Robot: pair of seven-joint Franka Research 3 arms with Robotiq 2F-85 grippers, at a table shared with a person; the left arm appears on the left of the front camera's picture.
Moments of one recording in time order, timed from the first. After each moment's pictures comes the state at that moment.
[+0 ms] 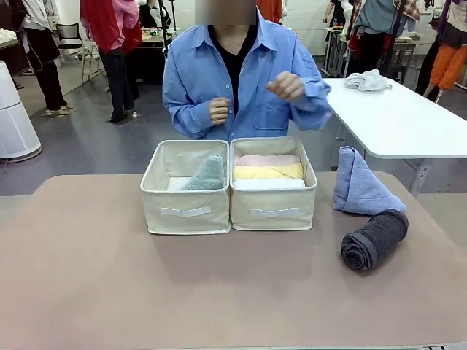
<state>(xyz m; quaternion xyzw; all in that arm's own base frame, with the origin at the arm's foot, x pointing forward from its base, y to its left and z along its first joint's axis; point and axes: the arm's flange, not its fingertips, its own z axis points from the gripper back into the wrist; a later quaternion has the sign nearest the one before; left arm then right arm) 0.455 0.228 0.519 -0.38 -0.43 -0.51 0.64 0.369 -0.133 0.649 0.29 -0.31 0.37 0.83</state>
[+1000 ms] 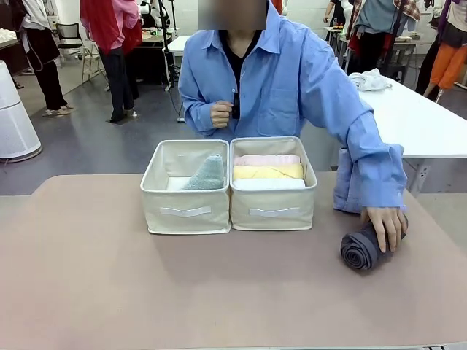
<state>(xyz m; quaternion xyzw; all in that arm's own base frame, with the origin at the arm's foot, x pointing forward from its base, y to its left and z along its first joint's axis) 0.455 0.229 0.520 -0.38 -0.43 -0.51 0.64 0.236 -0.215 0.695 0.15 -0.19 0.37 0.90</state>
